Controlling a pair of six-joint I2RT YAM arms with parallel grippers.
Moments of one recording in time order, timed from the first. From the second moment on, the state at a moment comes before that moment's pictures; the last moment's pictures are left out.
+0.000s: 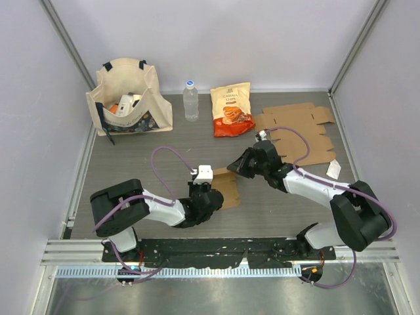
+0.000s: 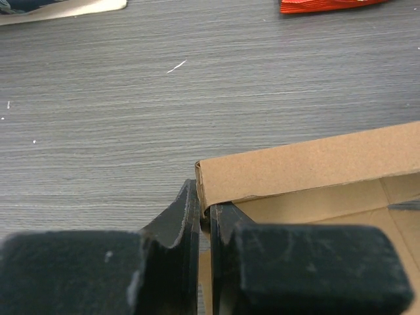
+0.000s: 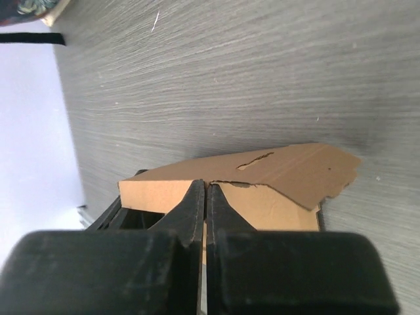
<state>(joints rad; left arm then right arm) -1.19 1.67 0.58 0.51 -1.19 -0.45 0.58 1.39 0.71 0.04 -0.14 0.93</state>
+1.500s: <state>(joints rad) -1.20 1.63 0.59 0.35 -1.22 -0.65 0.77 1.51 0.34 0.68 0.36 0.67</state>
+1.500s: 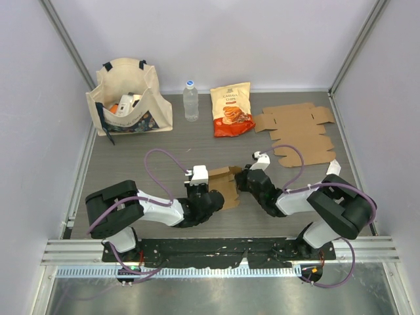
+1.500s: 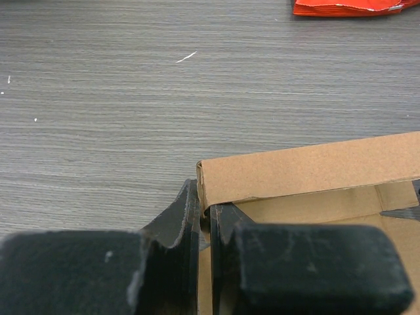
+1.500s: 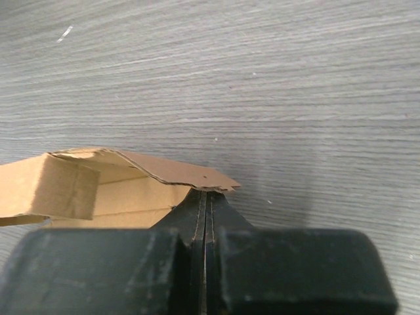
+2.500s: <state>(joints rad) -1.20 1.63 0.59 0.34 -1.21 -0.65 0.76 1.70 0.38 0.92 0.14 0.82</state>
